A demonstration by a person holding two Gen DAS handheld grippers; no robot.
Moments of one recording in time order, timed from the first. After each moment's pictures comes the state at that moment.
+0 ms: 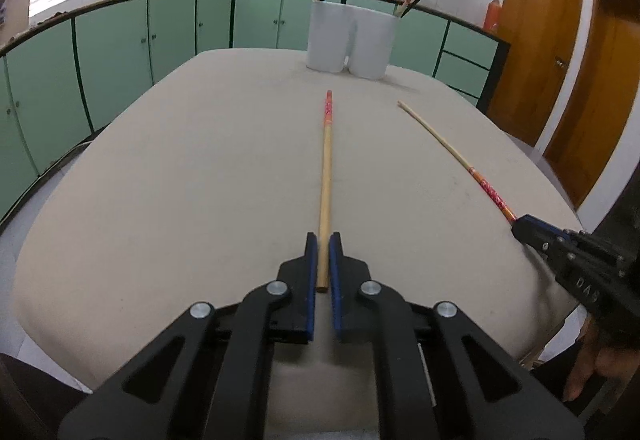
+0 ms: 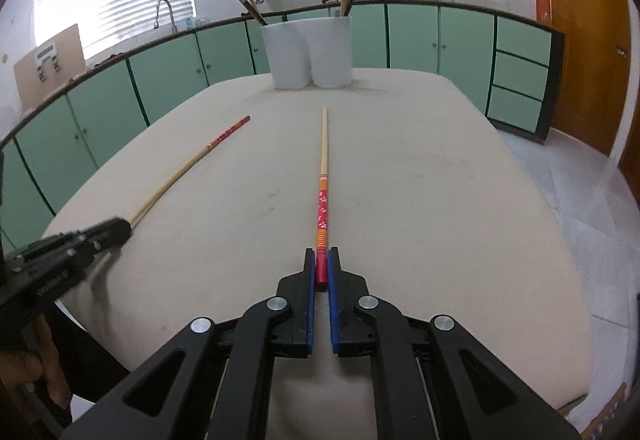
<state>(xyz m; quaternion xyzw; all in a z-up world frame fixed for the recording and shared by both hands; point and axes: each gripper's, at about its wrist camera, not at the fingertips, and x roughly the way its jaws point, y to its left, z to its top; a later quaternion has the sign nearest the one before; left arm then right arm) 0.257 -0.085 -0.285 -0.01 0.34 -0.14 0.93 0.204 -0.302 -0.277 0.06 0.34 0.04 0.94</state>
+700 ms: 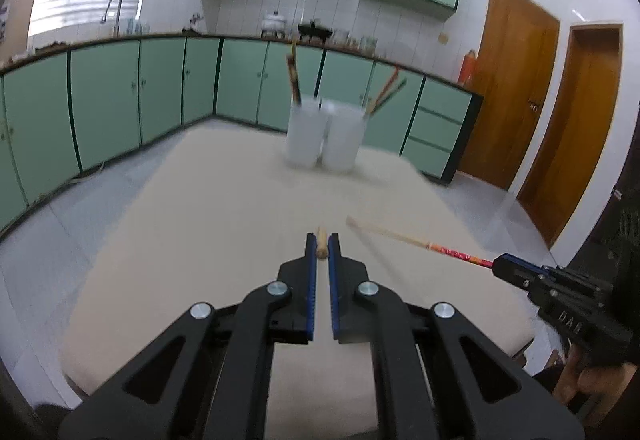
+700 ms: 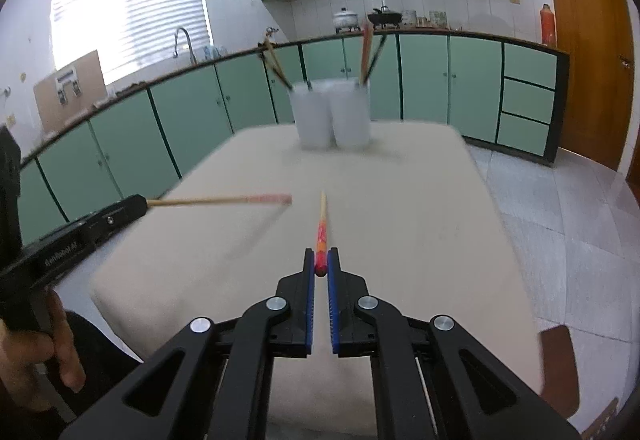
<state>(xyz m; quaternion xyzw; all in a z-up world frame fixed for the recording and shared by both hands) 0.249 -0.070 -0.163 -0.05 0.26 -0.18 0.95 0.188 -0.304 -0.166 0.07 0.30 0.07 0.95</state>
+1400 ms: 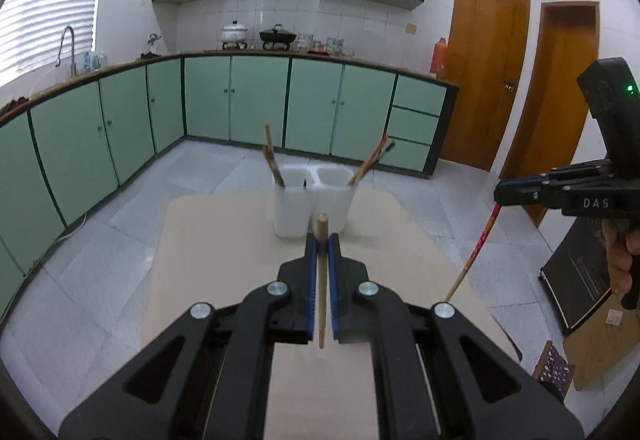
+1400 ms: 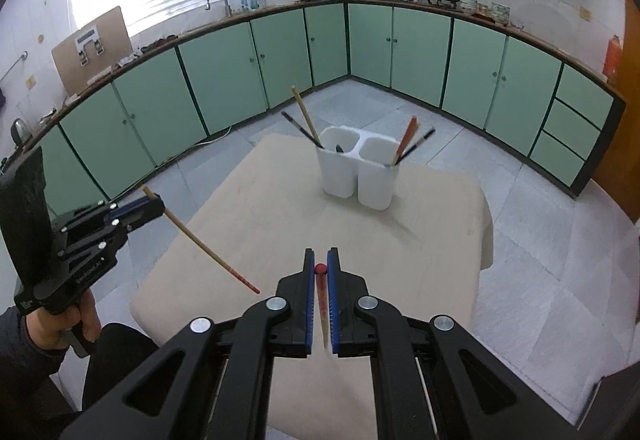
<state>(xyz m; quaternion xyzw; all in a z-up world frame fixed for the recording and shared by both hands) 0.349 -0.071 -0.048 0.01 0.27 -0.24 0.93 0.322 -0.309 -0.005 -0.01 0.41 0.14 0.90</state>
